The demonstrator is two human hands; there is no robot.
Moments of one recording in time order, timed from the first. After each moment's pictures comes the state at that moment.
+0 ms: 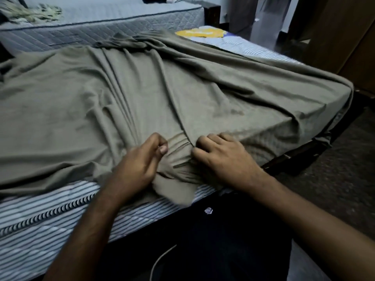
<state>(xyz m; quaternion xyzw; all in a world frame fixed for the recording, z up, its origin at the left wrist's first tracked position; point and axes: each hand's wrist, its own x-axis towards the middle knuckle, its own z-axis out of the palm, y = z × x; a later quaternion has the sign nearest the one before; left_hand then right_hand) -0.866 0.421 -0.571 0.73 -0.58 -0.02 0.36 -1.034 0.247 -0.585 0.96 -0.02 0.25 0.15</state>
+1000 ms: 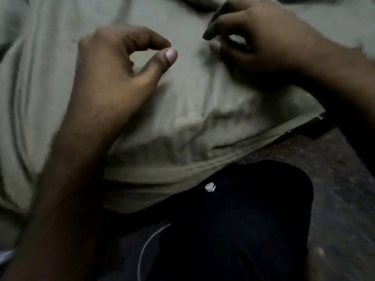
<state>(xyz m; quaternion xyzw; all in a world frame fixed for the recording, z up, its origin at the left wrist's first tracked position) -0.867 0.355 -0.544 0.80 -0.45 0.04 0.38 -0.990 0.138 -0.546 0.98 -0.10 0.19 -0.03</state>
